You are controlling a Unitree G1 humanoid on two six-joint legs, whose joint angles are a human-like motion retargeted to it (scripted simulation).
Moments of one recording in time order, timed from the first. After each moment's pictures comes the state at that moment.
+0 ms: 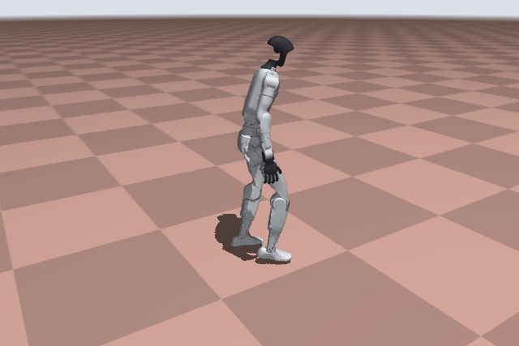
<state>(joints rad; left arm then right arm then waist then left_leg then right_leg) 0.10 0.26 -0.22 1.12 -0.16 -0.10 0.01 -0.06 -0.23 0.24 1.13 0.08 -0.05 -0.01 -0.09 -0.08 0.22 -0.25 -0.09 0.12 0.35 -0.22 -0.04 -0.62 -0.12 -0.06 0.65 -0.02 0.25</state>
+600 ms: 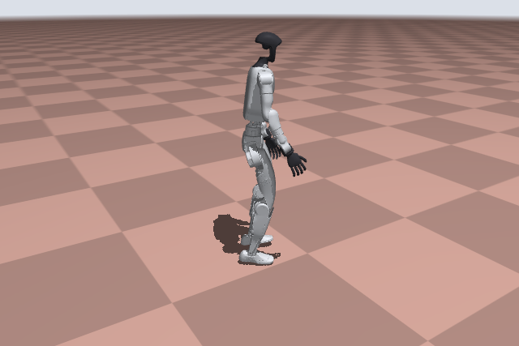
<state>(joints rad) 0.00 0.25 -0.41 0.96 0.03 -0.10 0.09 -0.23 -0.21 0.25 1.16 0.15 -0.10 -0.11 0.05 -0.07 0.12 -0.23 0.00 0.11 0.39 -0.31 -0.03 -0.22 -0.01 -0.08 0.38 -0.15 0.19</state>
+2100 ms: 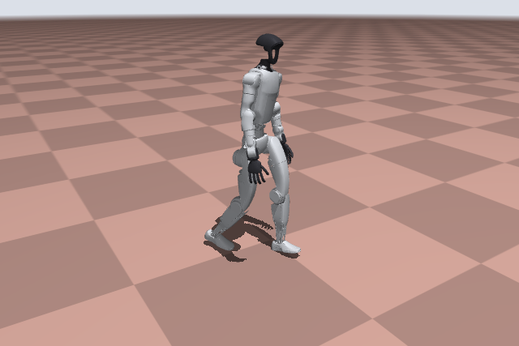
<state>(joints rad) 0.05 0.26 -0.19 1.16 -0.14 -0.06 -0.01 -0.07 -0.18 0.25 1.26 -0.01 -0.03 -0.04 0.12 -0.18 -0.03 -0.49 -0.13 0.00 0.26 -0.18 0.02 -0.03 0.01 0.13 0.54 -0.44 0.13</state>
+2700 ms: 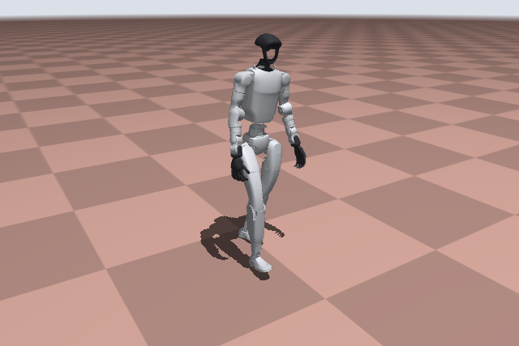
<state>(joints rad) -0.01 0.27 -0.18 1.18 -0.13 -0.08 0.04 -0.06 -0.20 0.26 1.26 0.09 -0.03 0.00 -0.06 -0.09 -0.05 0.03 -0.11 0.06 0.17 -0.49 0.07 -0.60 -0.16 -0.20 0.48 -0.30 0.13</state>
